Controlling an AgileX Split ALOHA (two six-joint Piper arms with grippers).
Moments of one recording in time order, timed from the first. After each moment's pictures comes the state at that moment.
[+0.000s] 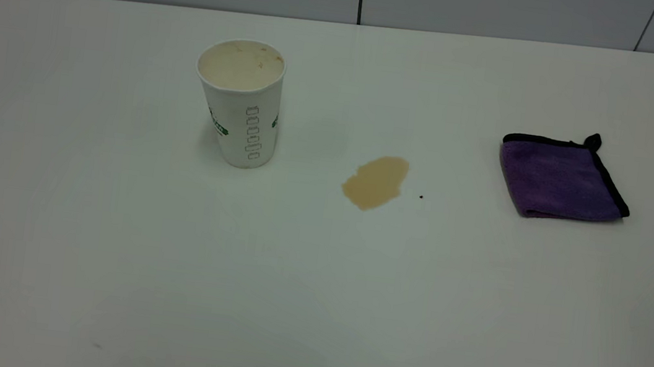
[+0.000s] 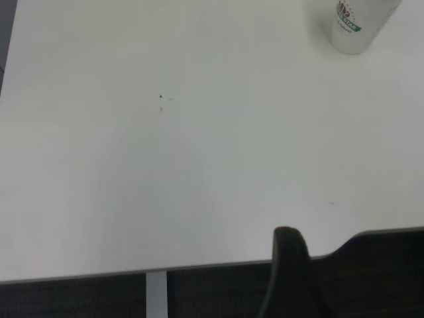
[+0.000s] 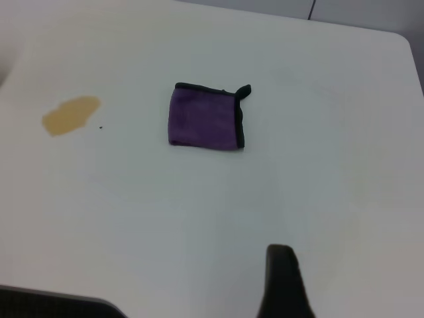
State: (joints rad) left arm -0.07 -0.02 -0.49 0.00 1.14 -0.01; right arm 0.05 -0.02 -0.50 0.02 1.11 -0.11
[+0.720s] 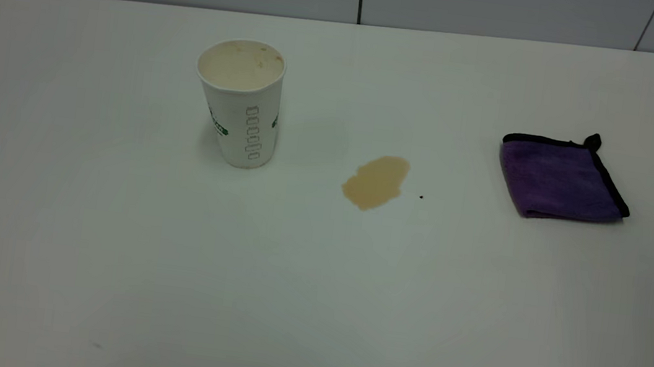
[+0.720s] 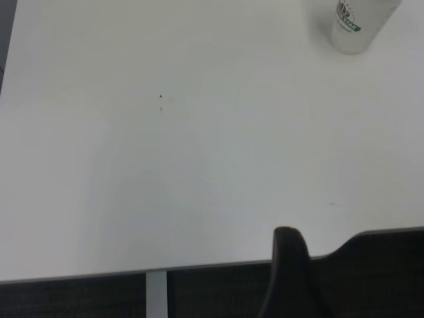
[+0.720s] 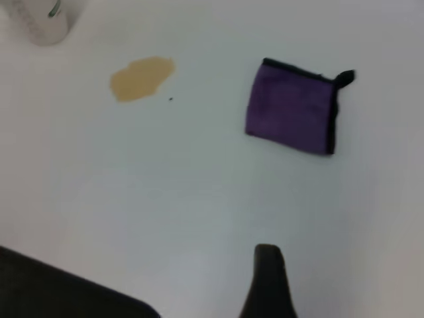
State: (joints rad) left arm -0.07 -0.02 -0.49 0.00 1.14 -0.01; right arm 0.05 0.74 -0.50 0.32 0.63 -0.48
